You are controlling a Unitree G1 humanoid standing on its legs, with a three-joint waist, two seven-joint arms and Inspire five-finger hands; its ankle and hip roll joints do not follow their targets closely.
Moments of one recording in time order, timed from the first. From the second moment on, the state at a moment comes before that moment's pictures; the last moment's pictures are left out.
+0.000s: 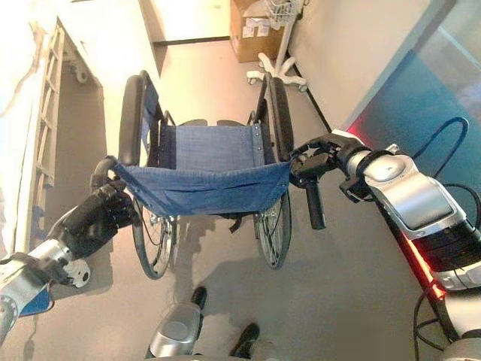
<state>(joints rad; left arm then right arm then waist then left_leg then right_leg) 0.14 0.76 0.27 -0.16 -0.95 0.42 -0.28 -0.74 -1.03 0.40 -0.04 0.39 0.79 0.22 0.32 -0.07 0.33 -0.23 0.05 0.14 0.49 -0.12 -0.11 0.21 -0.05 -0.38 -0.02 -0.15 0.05</state>
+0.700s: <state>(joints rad) 0.22 0.84 0.36 -0.20 -0.99 0.41 -0.34 -0.69 -1.11 0.36 -0.13 0.43 0.72 0.22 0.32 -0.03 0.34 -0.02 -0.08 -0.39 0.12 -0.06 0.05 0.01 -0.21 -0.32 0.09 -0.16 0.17</state>
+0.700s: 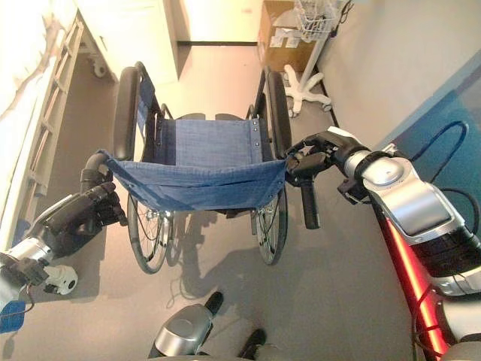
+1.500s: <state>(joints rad) 0.29 0.76 0.37 -0.26 -0.98 0.41 -0.34 -0.77 -1.05 0.45 -0.09 0.39 0.78 0.18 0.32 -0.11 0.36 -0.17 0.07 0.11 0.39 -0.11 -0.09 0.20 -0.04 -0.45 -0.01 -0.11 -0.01</state>
